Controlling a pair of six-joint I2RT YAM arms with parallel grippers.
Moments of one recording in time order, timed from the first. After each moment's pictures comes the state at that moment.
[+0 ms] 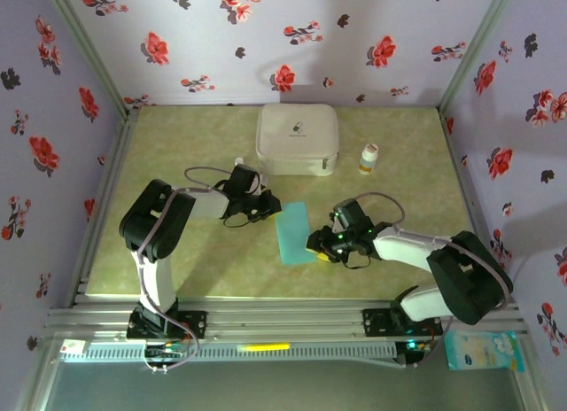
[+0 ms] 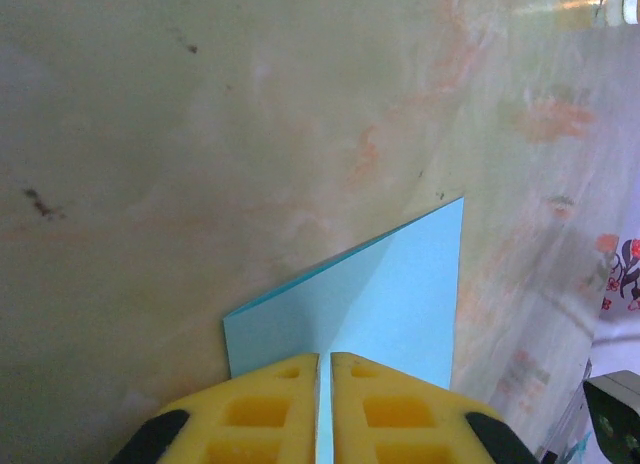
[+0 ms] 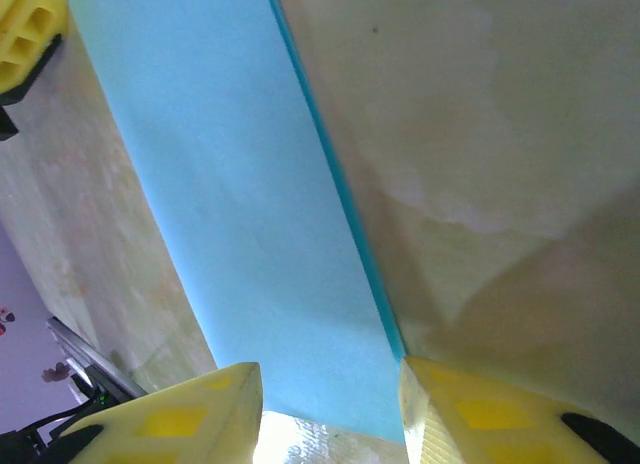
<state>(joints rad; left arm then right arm) -0.57 1.92 0.95 0.08 0.52 -0.85 0.61 1.38 0.49 -0.12 -0.50 1.00</state>
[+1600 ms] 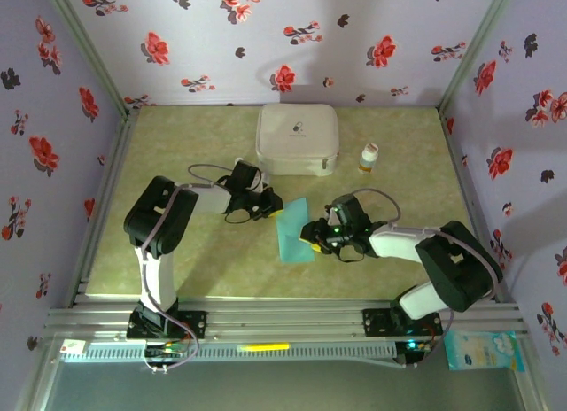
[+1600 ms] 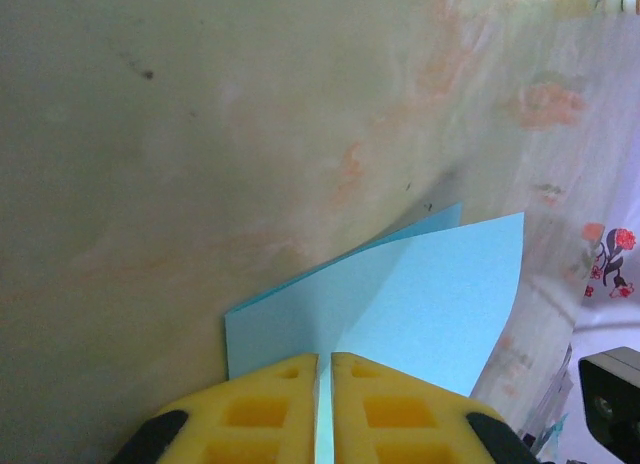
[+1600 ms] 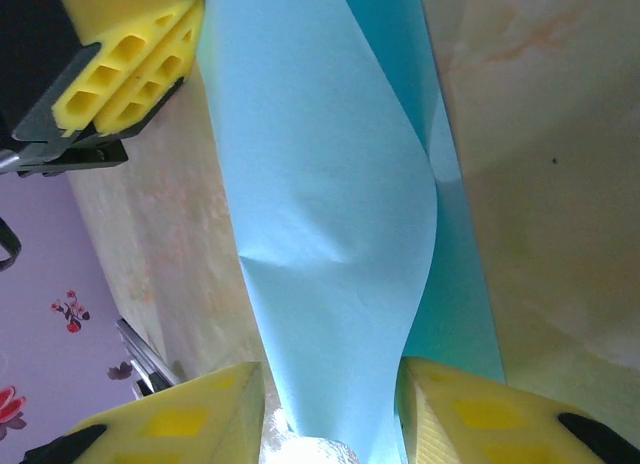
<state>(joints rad) -0.56 1.97 1.02 0.03 0.58 -0.85 0.59 1.46 0.48 0.14 -0.56 1.06</state>
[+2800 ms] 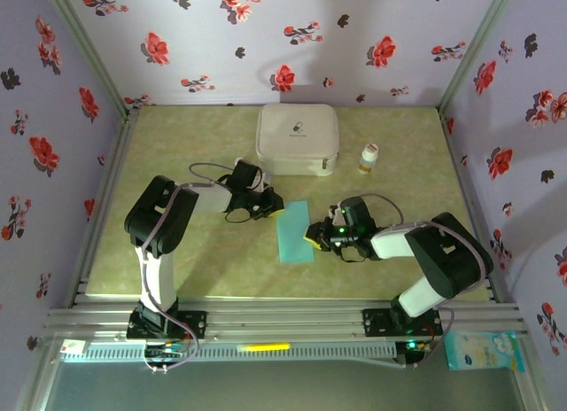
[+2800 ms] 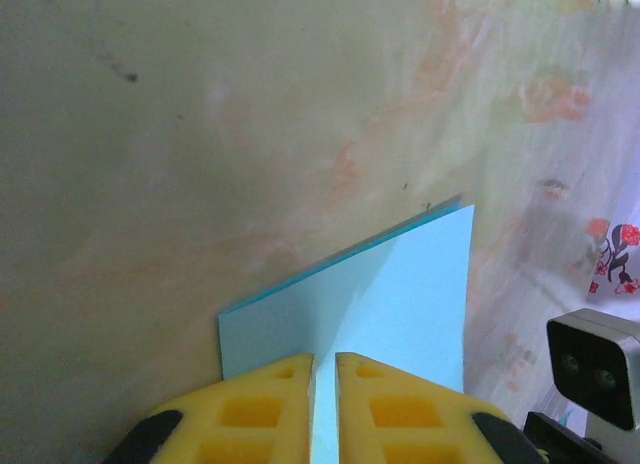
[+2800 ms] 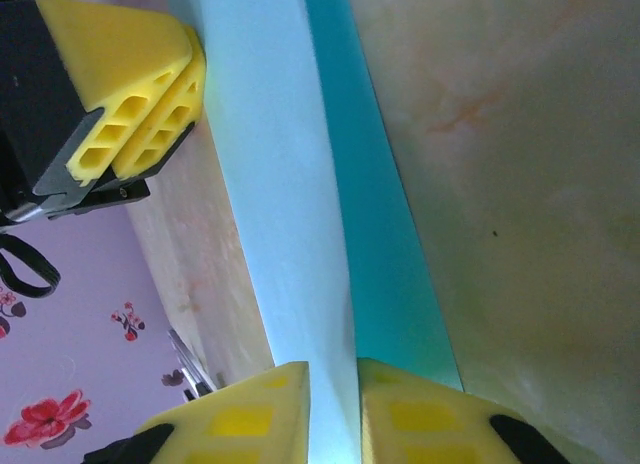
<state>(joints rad) -0.56 1.97 1.04 0.00 0.58 -0.83 0.52 1.55 0.40 0.39 -0.64 1.13</state>
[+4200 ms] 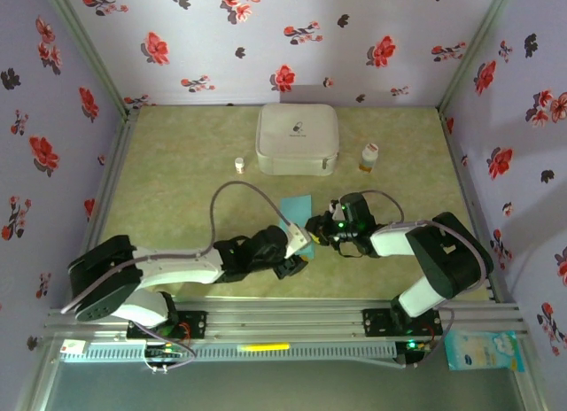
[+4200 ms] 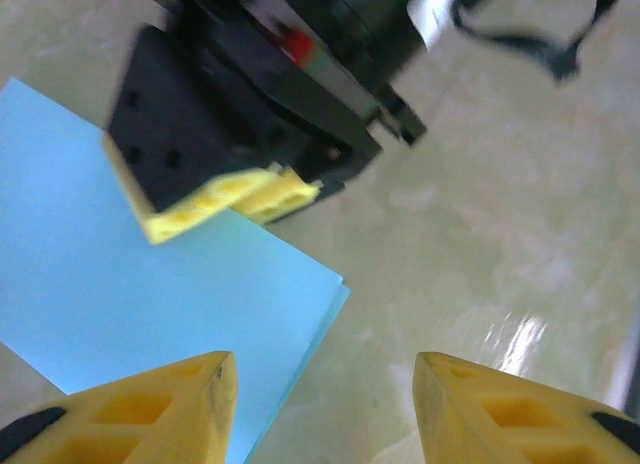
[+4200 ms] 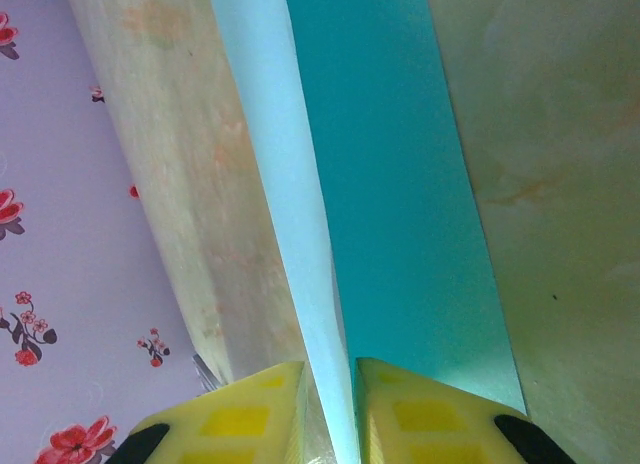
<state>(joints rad) -1.21 1.45 0.66 0.08 -0.12 -0.06 0.52 1.55 0.43 0.42 -0.61 1.19</state>
